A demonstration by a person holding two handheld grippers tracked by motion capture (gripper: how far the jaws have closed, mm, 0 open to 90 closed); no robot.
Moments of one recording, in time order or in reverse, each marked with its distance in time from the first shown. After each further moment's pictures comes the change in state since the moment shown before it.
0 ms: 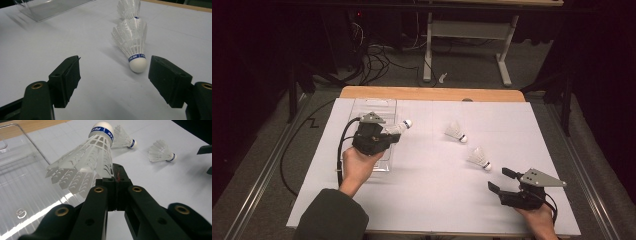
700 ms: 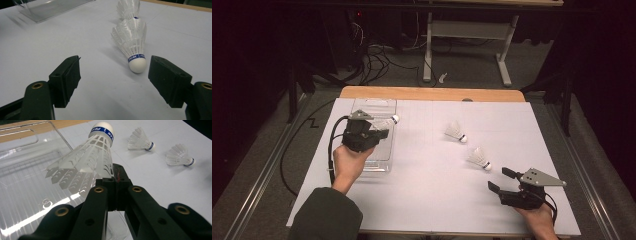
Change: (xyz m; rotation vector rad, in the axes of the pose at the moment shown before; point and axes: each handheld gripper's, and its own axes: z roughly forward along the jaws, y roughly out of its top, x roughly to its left) left arm 0.023 -0.006 -0.009 -0.018 0.068 -0.061; right arm -0.001 0.000 0.000 -0.002 0.001 0.007
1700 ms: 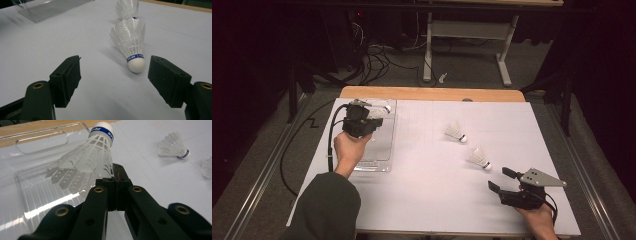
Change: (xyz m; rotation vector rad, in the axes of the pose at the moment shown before) left arm 0.039 0.021 0.026 0.038 0.110 -0.054; right arm 0.000 0.000 0.000 -0.002 -0.009 0.000
